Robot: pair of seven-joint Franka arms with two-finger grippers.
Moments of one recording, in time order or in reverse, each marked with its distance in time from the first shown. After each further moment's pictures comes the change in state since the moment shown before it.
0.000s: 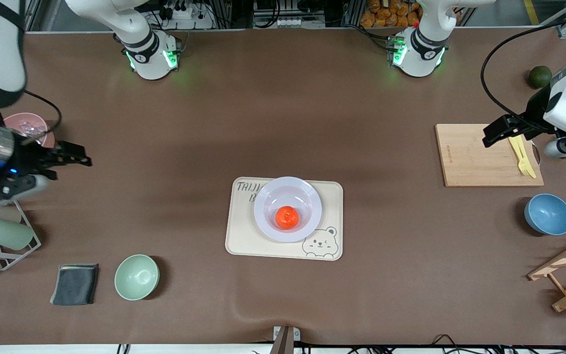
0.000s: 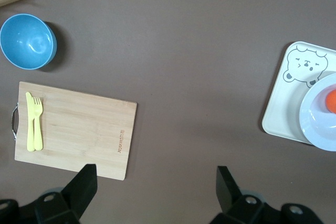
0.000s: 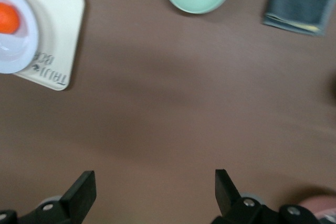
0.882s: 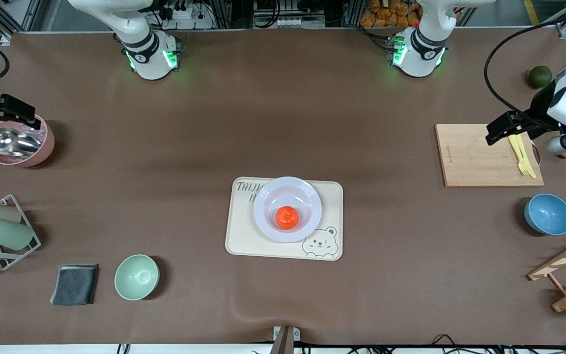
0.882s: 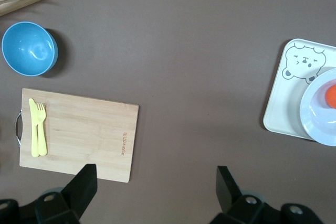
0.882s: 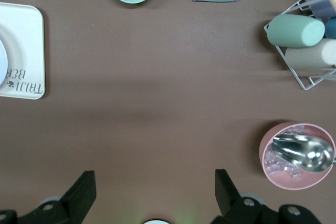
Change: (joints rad) left arm 0.005 -0.009 0.002 0.002 0.000 -0.001 0.042; right arm -0.277 -0.185 0.317 -0.002 -0.170 -0.107 0.250
